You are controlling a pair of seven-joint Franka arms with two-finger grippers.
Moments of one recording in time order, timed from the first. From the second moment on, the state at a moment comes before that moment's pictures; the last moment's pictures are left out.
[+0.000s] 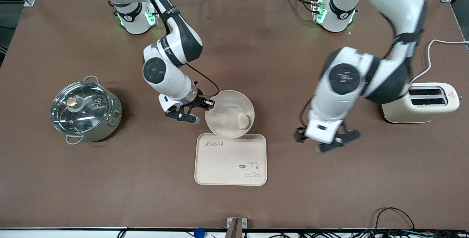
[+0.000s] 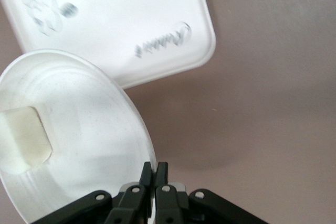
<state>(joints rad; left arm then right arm) -0.11 0.49 -0.34 -1.40 0.33 1.96 -0.83 0.58 0.44 -0.02 -1.72 0.37 2.28 0.65</state>
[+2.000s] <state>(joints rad) -0.03 -0.11 -0.13 -1.66 0.04 1.58 -0.08 0.49 0.94 -0.02 -1.26 0.42 2.42 0.65</state>
